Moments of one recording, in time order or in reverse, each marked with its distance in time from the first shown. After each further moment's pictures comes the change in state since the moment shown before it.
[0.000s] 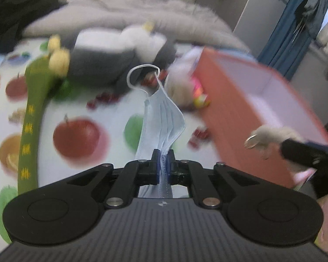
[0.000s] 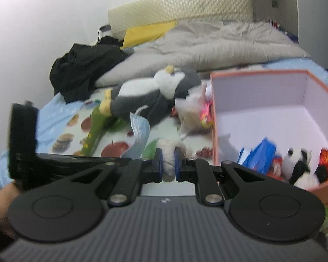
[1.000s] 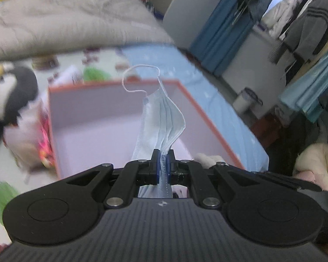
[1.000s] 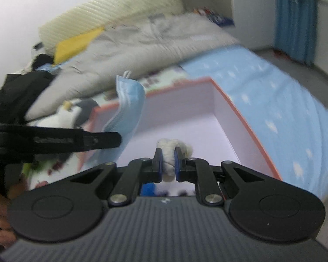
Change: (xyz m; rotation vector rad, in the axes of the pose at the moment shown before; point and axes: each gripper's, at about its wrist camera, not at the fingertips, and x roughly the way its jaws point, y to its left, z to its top) left arm 0.108 -0.212 0.115 0.104 0.159 -0.319; right arm -0.006 -0.183 0.060 0.220 0.063 -0.281
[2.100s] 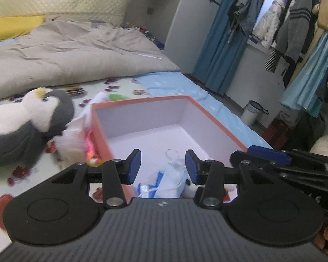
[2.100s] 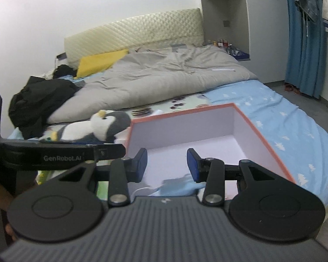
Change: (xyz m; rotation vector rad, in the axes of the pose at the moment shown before) left arm -0.123 0.028 -0.070 0.126 -0.205 0.077; right arm -0.075 0.064 -0.040 -0.123 -0.197 0.076
